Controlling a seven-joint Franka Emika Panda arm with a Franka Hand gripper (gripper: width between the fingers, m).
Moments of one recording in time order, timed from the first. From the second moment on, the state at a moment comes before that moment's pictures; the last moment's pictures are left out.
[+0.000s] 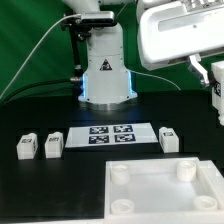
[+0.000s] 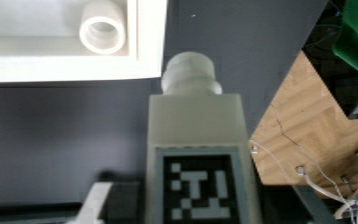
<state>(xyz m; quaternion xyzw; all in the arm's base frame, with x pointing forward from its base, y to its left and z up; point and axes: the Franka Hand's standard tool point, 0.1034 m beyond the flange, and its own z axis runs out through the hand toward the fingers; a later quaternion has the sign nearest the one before) 0.568 0.149 0.180 -0.96 -0.04 -0.28 0.08</state>
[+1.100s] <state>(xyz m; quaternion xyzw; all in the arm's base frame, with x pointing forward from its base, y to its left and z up) 0.607 0.126 0.181 -0.95 -0.07 -0.29 0.06</state>
